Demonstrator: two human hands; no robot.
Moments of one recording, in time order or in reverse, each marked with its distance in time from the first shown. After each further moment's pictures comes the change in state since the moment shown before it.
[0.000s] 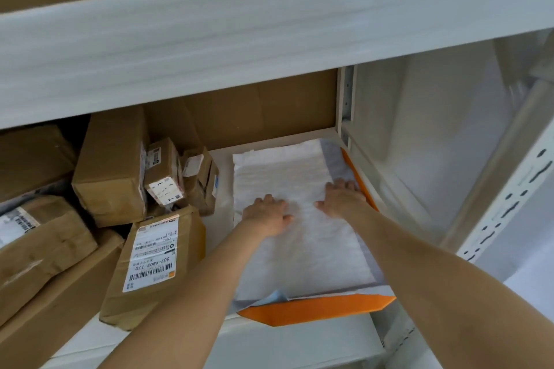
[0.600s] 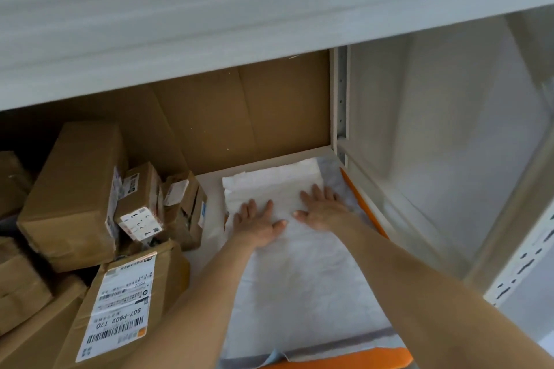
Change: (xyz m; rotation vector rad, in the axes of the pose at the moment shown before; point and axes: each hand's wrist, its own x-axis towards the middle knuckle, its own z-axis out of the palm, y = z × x) left_hand 0.067 -0.023 0.008 -0.104 -0.010 -0.104; right_hand 0.048 -0.019 0.000 0.023 0.004 -0.163
